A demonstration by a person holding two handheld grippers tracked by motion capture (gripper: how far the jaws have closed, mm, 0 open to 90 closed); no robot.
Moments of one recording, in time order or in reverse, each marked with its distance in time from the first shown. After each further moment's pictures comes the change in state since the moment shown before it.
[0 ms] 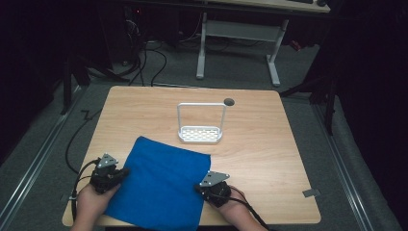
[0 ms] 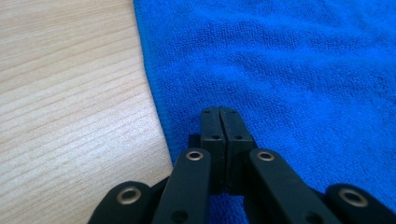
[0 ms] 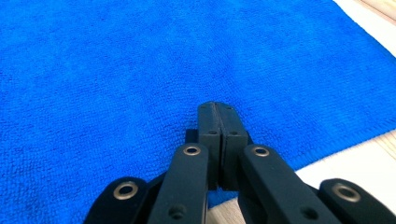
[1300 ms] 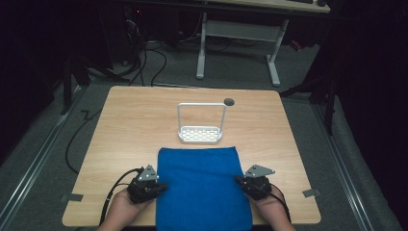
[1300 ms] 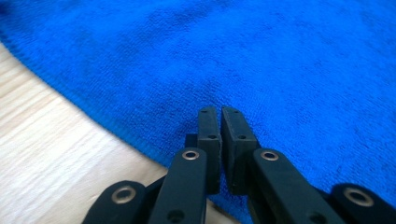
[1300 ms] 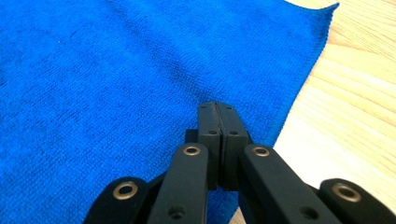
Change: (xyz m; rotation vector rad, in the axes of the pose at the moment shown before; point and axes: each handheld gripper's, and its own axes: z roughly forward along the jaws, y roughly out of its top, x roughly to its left) left arm -0.106 0.020 0.031 0.055 -0.279 0.253; right arm -0.074 -0.064 -0.068 0.017 -0.211 0.188
